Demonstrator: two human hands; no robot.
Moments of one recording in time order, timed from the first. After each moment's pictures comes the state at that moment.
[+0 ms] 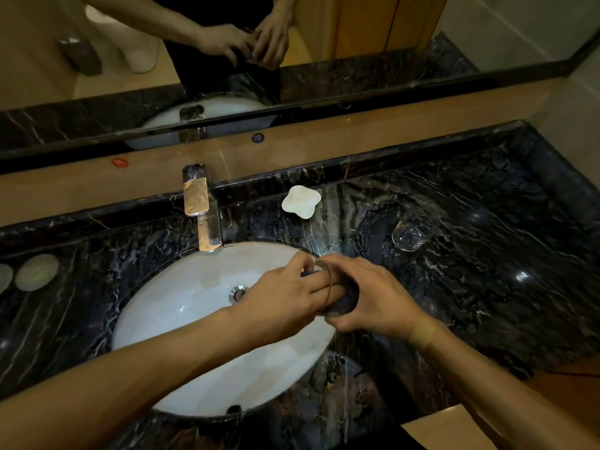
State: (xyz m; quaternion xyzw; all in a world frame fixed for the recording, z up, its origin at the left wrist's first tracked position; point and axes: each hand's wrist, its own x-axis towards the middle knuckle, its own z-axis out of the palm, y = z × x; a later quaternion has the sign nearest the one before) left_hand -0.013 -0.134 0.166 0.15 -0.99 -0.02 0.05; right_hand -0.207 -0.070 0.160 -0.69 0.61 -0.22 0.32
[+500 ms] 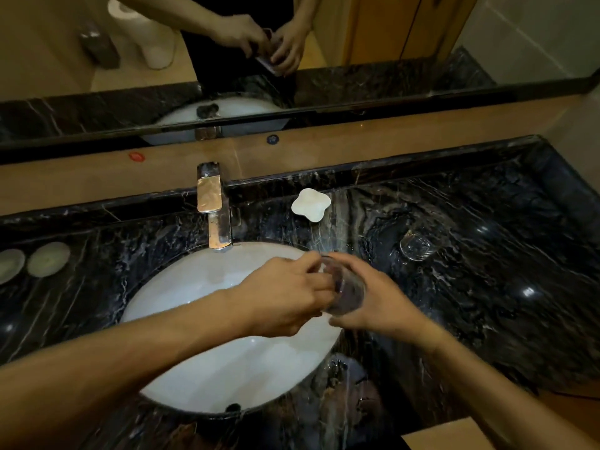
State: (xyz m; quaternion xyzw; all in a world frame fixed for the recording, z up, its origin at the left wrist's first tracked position) left_hand -0.006 -0.146 0.197 0.12 -0.99 -0.07 0.01; right_hand -0.203 -0.080 0.157 -0.59 0.57 -0.30 0.49
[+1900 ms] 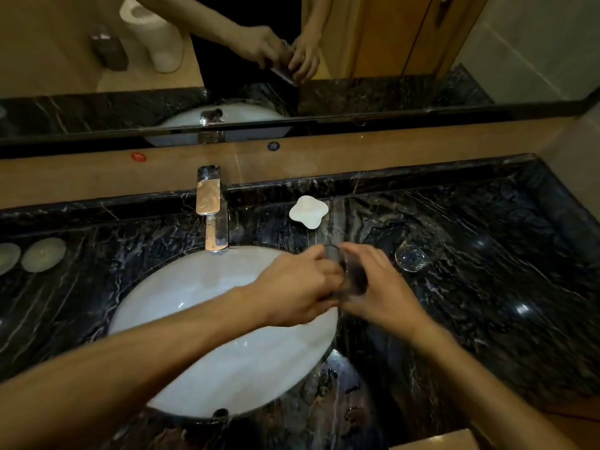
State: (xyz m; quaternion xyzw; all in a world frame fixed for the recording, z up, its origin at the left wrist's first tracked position) left_hand -0.034 -0.151 0.189 0.19 -0.97 -0.14 0.07; right_hand -0.221 -0.088 0.163 -0.68 0.63 -0.25 0.27
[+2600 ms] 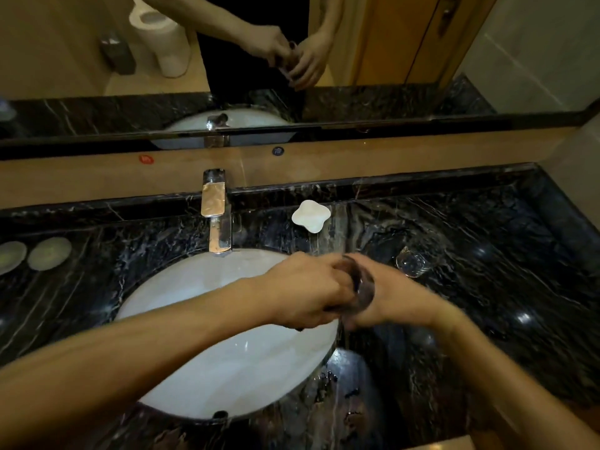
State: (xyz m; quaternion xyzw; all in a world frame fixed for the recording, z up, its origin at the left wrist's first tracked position) left_hand -0.038 -0.154 0.211 0.12 -0.98 -0.13 0.02; right_hand -0.233 -0.102 0.198 -0.65 0.54 -0.17 0.51
